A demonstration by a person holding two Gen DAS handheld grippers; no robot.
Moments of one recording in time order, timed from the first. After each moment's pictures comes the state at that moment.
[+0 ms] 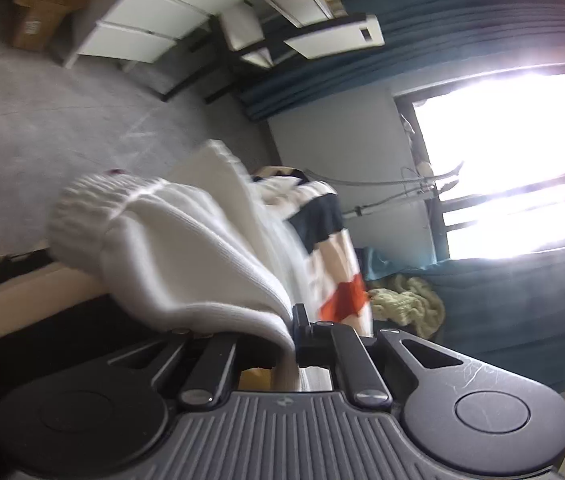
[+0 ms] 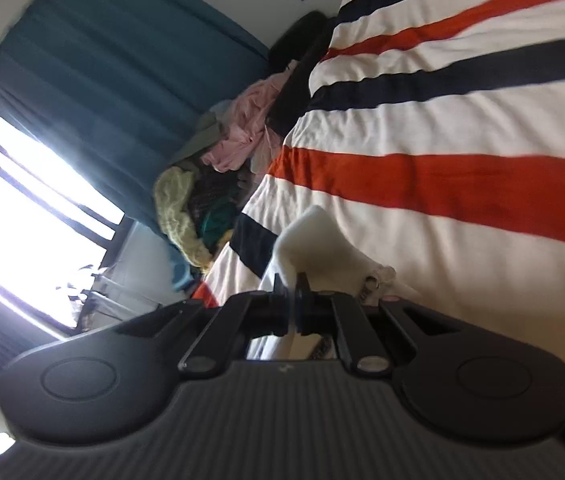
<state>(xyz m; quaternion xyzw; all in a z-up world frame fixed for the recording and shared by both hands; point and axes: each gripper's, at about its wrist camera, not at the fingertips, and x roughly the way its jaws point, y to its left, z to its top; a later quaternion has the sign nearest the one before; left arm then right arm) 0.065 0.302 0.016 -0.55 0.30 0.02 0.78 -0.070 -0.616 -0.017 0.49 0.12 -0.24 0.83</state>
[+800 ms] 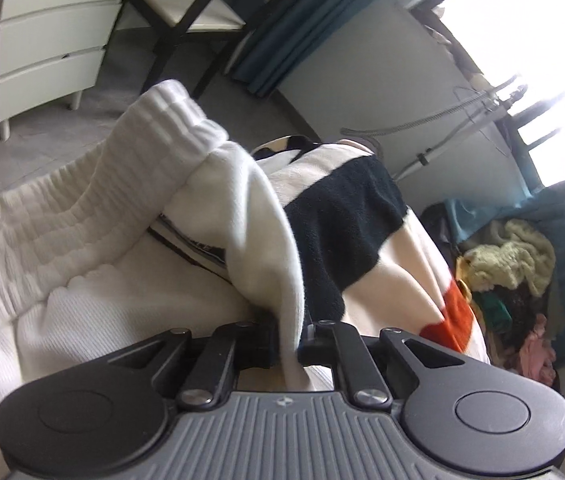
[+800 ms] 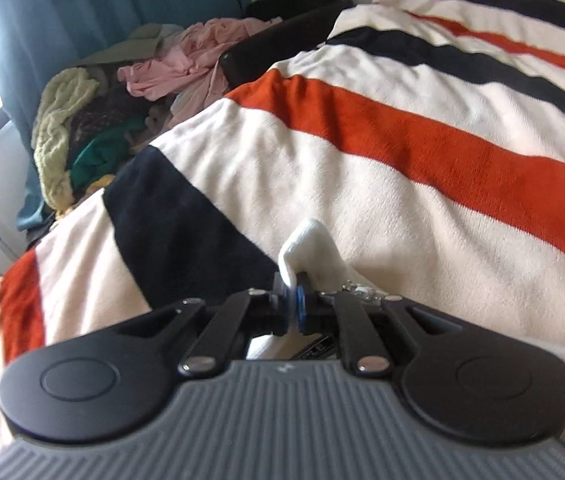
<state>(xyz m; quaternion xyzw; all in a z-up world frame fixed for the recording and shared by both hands) 0.427 0.197 -0.063 -0.37 0.40 0.04 0.84 0.223 -0.640 -0.114 0.32 0.25 -0.36 0.84</state>
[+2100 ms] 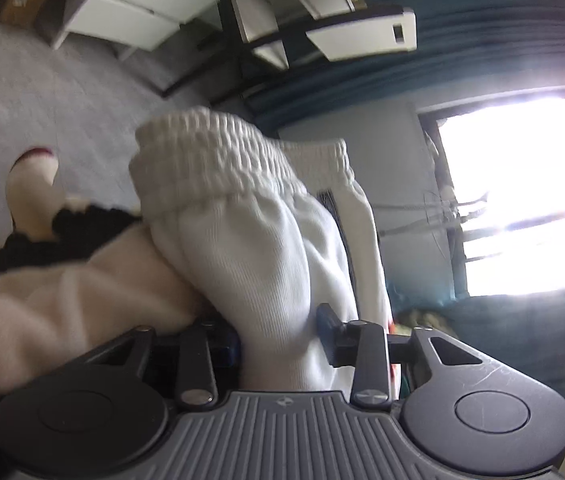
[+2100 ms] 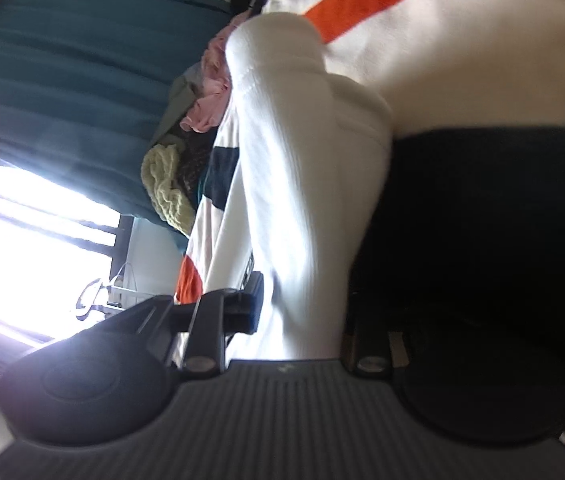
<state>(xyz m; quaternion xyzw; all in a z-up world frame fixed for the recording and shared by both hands) 0.186 0.269 -0.106 -0.59 0.25 0.07 0.77 0.071 -0.587 -0.183 0.61 0.09 -0.19 0.76</state>
